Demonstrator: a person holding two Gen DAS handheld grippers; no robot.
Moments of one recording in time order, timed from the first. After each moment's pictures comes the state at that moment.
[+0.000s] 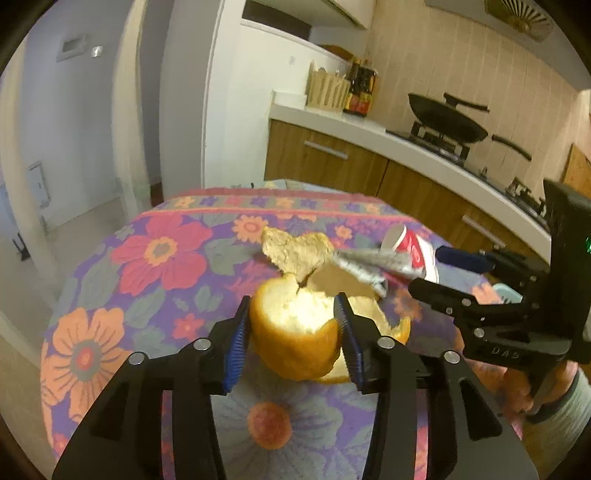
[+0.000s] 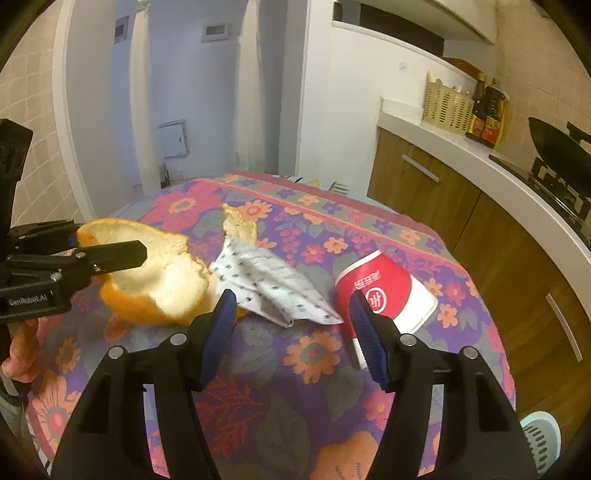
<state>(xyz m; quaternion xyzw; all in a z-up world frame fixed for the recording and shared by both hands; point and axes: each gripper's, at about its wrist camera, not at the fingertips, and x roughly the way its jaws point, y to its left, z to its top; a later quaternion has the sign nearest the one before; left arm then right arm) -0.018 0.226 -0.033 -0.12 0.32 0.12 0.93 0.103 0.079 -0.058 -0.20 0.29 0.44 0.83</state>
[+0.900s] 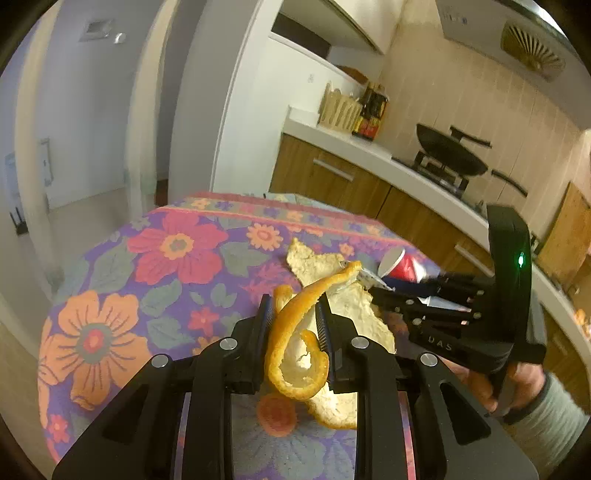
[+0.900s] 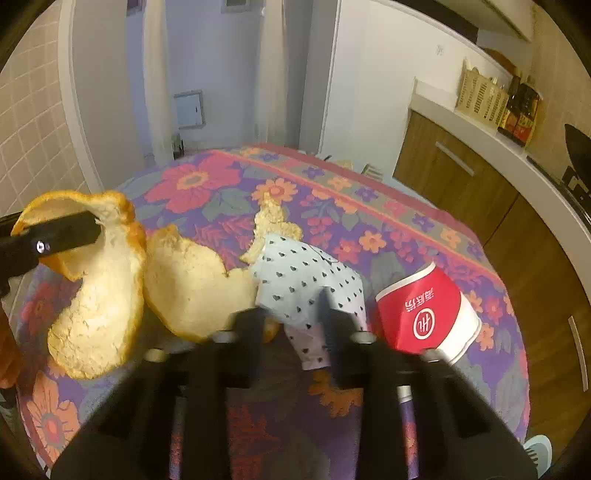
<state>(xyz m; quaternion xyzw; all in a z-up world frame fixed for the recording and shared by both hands) -0.050 0.247 -0.022 -0.18 0.27 0.12 0.94 0.109 0.120 -0.076 -0.24 0.33 0.46 0.79</state>
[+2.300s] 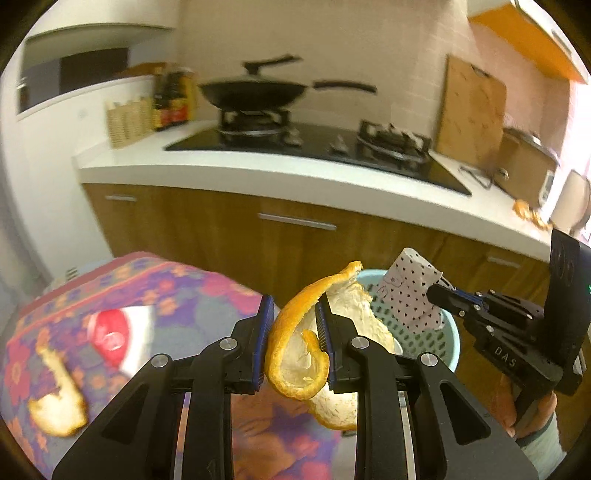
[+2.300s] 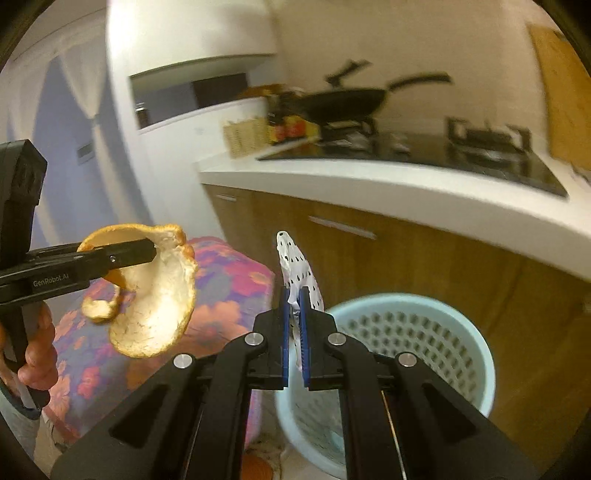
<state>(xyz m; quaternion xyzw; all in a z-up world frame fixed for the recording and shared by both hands) 0.114 -0.067 0.029 0.01 0.35 -0.10 0.93 0.121 -0.277 -0.021 0.04 0.28 0.24 0.93</state>
